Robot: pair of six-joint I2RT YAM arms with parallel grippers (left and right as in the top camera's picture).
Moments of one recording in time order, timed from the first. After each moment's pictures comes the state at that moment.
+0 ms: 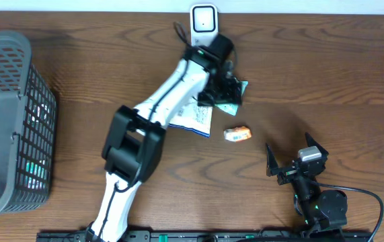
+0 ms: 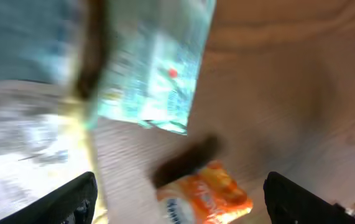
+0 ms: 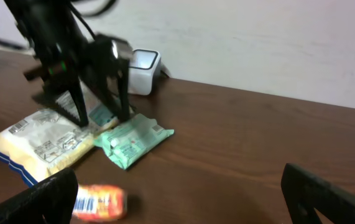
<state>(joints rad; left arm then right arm) -0.55 2.24 1.95 -1.03 0.41 -0.46 0.17 0.02 0.01 -0.06 -0.09 -0.06</state>
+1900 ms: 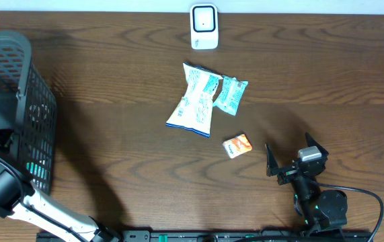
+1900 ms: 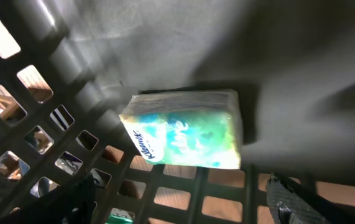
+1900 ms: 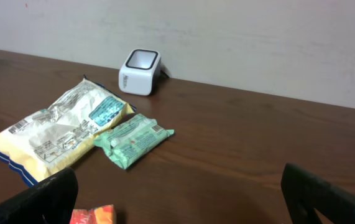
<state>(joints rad) 0.85 2.12 1.76 -1.62 -0.02 -0.64 0.17 0.02 0.01 -0.06 -0.09 -0.06</state>
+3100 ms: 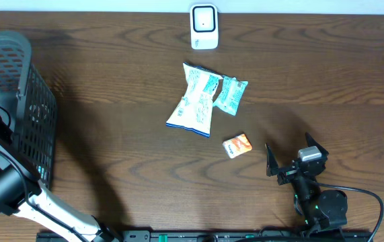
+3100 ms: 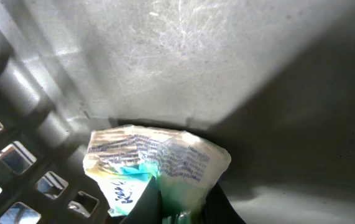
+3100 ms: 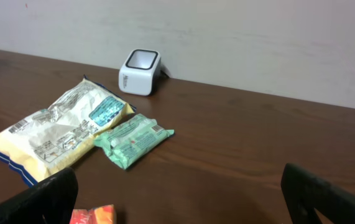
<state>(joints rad) 0.76 2.08 1.51 -1.38 -0.11 -0.67 0.17 0.02 0.01 -0.06 -0.09 -0.06</state>
